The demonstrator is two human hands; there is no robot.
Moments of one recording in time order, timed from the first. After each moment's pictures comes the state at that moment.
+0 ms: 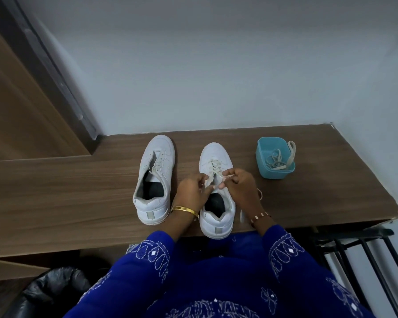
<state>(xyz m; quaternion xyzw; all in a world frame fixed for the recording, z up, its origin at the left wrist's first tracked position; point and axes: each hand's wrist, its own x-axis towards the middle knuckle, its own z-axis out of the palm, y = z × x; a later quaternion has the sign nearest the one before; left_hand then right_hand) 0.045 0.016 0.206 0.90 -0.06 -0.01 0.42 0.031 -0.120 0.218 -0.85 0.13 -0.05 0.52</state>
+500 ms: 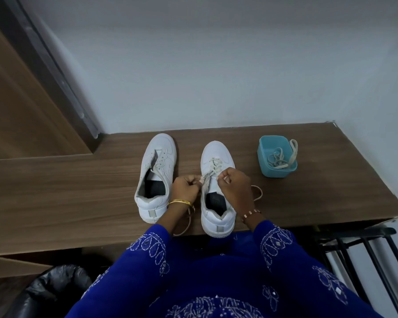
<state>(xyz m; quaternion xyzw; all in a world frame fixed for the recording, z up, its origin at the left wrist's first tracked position) 0.063 0.026 0.175 0.75 0.10 -0.09 0.65 0.034 -0.104 0.207 -0.90 0.10 -0.11 0.42</state>
